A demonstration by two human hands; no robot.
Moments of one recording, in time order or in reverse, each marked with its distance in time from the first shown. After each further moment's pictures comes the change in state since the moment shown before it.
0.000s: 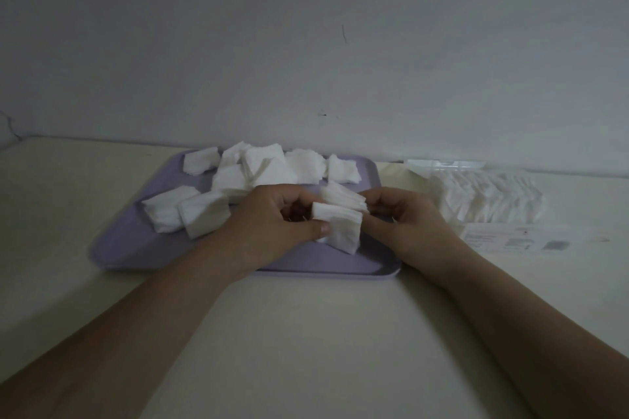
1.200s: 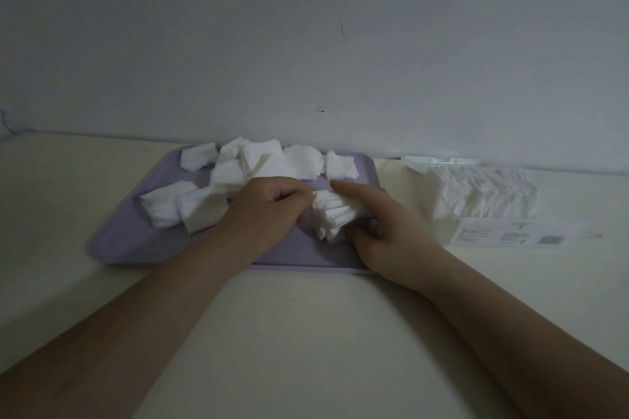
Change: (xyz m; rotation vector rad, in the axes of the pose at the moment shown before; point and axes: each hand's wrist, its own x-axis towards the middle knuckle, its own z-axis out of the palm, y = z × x) left_hand 0.005 0.001 0.001 0.111 0.160 -0.048; right_hand -0.013 0.000 0.021 -0.527 0.037 -0.189
